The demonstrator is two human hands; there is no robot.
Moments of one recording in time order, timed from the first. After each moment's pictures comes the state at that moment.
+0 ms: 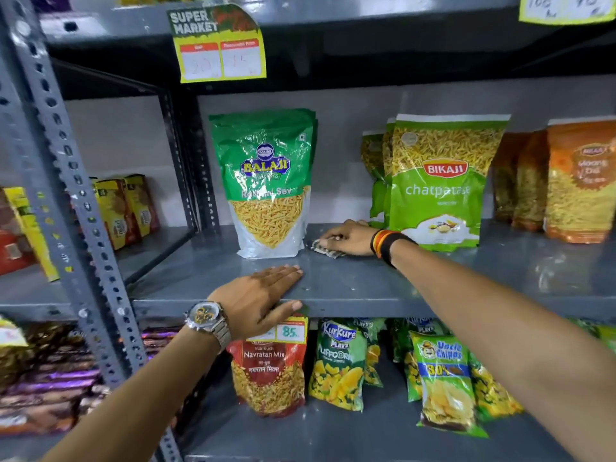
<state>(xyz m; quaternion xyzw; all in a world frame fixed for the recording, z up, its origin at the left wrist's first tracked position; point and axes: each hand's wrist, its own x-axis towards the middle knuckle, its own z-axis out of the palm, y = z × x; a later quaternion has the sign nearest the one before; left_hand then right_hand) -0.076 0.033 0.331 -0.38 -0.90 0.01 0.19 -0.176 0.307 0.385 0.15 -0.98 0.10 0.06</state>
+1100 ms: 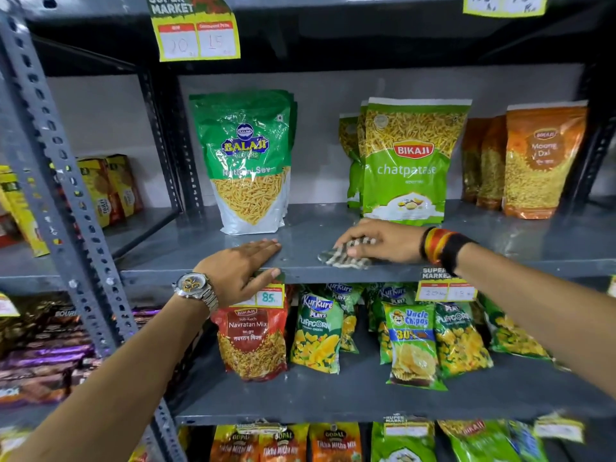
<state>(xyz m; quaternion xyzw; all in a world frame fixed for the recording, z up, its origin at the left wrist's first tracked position) -0.054 0.039 0.332 -0.36 -0.91 0.00 0.19 -0.030 0.373 0.386 0.25 -0.95 0.19 0.00</state>
